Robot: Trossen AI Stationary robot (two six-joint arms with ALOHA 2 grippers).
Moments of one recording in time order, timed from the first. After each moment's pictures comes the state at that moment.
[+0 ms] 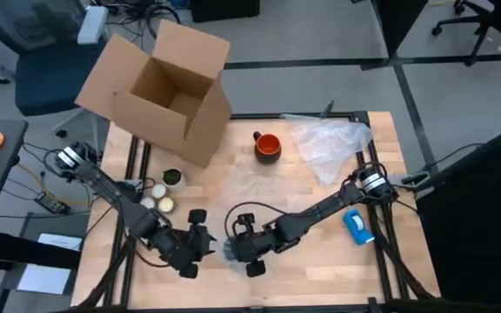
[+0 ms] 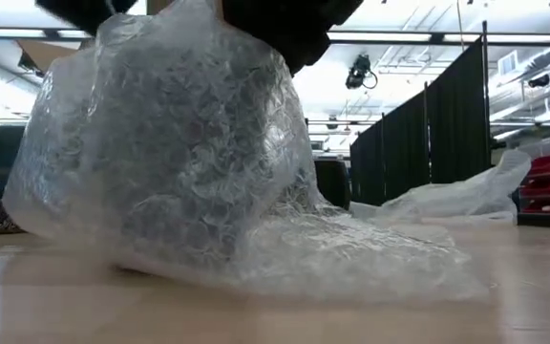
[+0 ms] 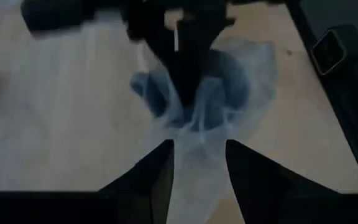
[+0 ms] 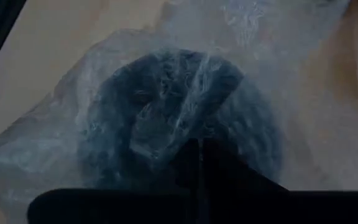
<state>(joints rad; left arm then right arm) -0.70 1.41 0.97 -0.45 -0.43 -0.44 0.43 2.11 1.66 -0.42 0.28 0.09</state>
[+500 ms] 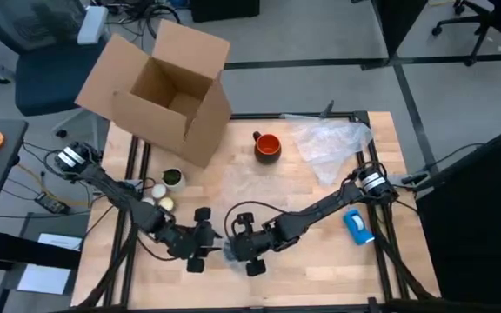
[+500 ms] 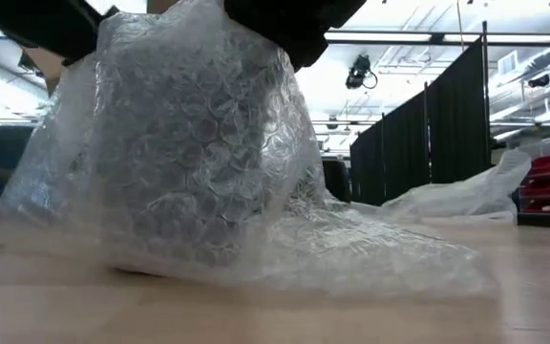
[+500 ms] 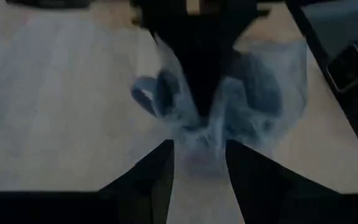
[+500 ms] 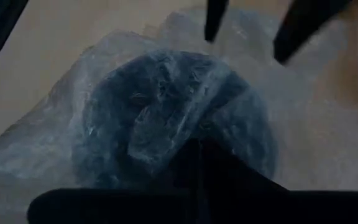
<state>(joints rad) -0.61 1.41 0.81 -0.11 -0.41 -0.35 0.42 2.11 1.66 -0.42 0.27 0.07</state>
